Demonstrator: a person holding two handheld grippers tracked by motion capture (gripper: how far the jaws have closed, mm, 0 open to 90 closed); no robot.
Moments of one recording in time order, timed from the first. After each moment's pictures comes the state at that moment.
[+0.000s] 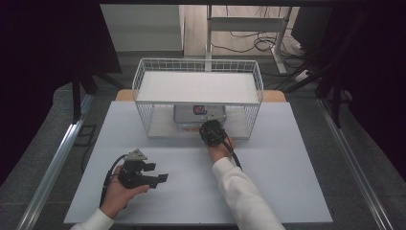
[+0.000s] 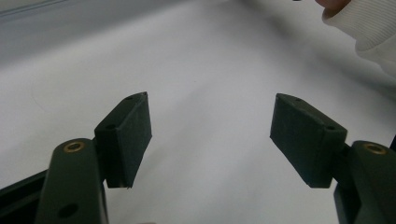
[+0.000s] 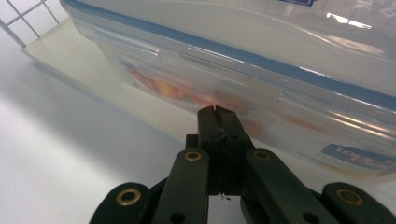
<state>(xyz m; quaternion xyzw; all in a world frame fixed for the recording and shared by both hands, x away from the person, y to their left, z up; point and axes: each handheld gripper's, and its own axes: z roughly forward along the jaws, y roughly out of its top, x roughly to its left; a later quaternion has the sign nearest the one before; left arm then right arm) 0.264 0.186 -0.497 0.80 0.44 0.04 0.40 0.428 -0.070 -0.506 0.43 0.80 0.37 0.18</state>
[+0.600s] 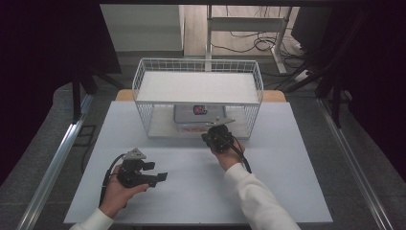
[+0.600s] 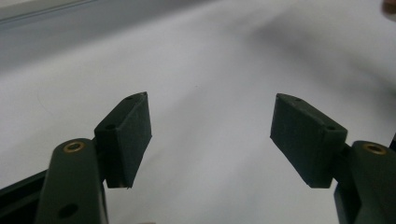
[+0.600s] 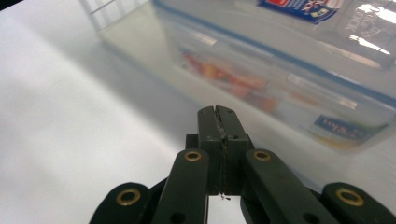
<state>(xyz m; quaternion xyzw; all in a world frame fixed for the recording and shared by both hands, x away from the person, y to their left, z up) 0.265 0.187 -0.494 0.79 0.45 0.05 0.41 0.387 -0.097 -0.472 0.36 0.84 0.39 0.15</state>
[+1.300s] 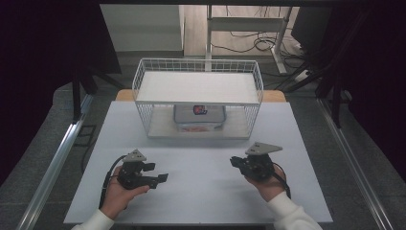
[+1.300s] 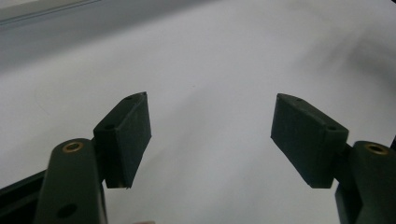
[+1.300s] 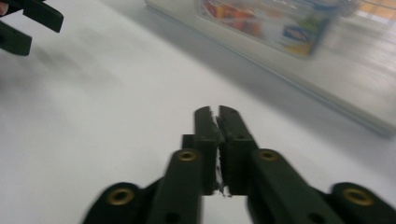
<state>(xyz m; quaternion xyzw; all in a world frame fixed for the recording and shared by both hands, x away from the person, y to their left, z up) 0.258 0.184 -0.495 0.79 0.44 0.06 0.41 0.301 -0.209 -0.459 0.33 0.84 0.42 0.13</state>
